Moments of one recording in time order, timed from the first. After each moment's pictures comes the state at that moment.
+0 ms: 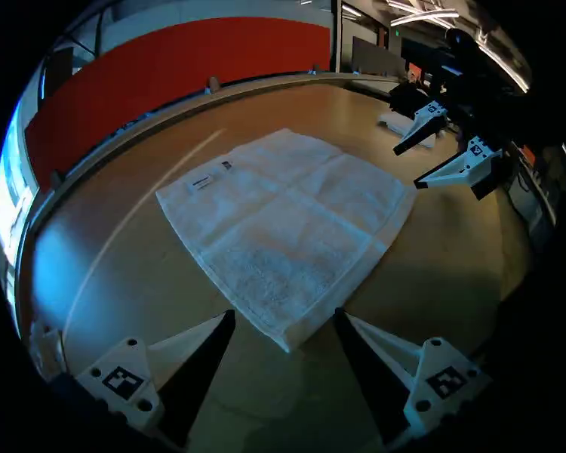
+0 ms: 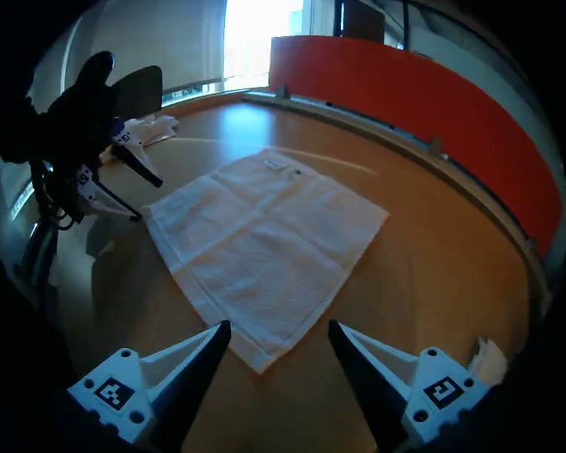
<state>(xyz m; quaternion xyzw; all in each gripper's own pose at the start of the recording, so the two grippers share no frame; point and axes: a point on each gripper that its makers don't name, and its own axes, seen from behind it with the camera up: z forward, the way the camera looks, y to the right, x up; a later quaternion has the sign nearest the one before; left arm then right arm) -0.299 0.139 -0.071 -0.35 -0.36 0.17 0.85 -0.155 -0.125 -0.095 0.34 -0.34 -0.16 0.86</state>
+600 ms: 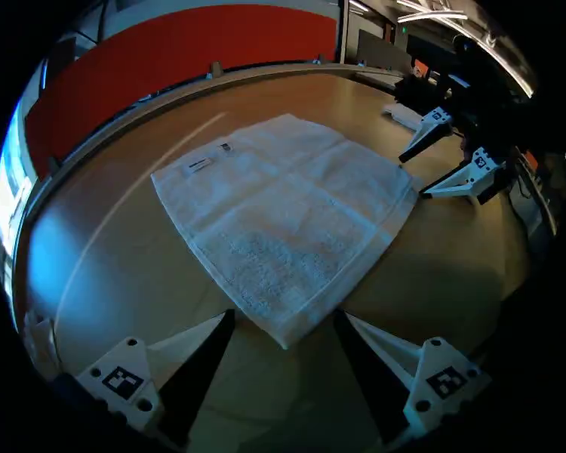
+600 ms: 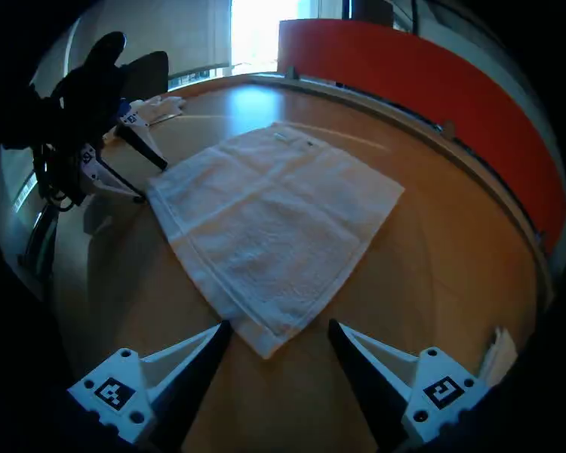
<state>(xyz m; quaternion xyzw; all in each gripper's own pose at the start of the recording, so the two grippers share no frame) -0.315 0.138 -0.074 -0.35 -0.38 0.17 0.84 -0.185 -0.121 -0.102 0.35 -0.37 -0.17 0.84</state>
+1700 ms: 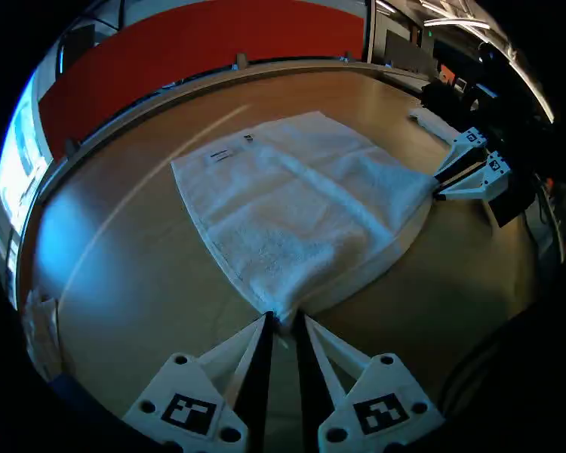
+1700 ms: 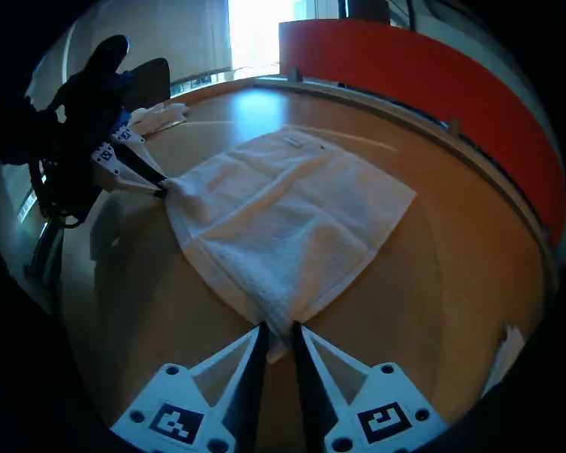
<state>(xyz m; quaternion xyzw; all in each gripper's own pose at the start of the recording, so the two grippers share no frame) -0.314 0.134 -0.070 -0.29 -0.40 0.15 0.86 -0.183 -0.140 -0.110 0.36 -0.37 -0.15 0.84</state>
